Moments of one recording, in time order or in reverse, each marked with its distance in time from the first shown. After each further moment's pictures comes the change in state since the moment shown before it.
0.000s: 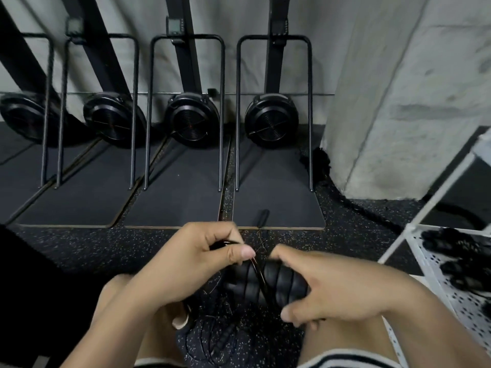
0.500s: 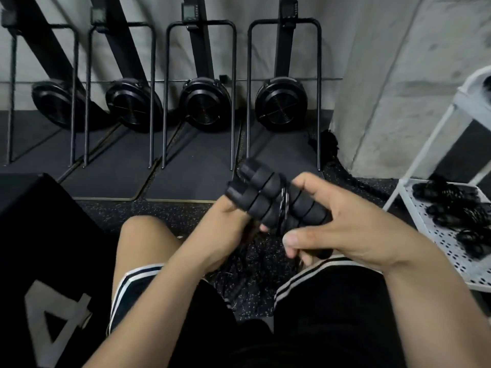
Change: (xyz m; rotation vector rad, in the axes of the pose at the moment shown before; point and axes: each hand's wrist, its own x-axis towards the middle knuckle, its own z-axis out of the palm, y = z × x) left_hand -0.090 0.031 0.083 -0.391 0.160 -0.110; right_hand -0.079 -0.012 0.090 0.528 0.225 -0.382
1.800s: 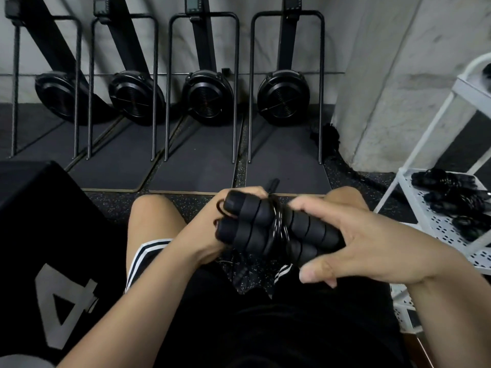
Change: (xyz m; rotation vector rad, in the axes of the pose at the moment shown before) left_hand -0.028 -0.033 -0.033 0.014 -0.111 -0.173; right_hand -0.044 -0.003 0.024 -0.334 -0.114 0.005
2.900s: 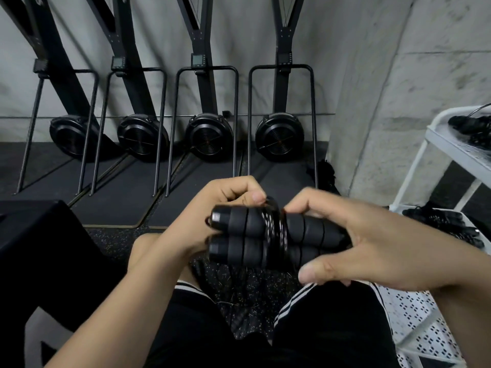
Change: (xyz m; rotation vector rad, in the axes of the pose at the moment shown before) left_hand 0.002 0.089 -0.015 0.200 0.037 0.407; right_hand -0.011 -0.064 -0.034 -0.105 0.084 -0.108
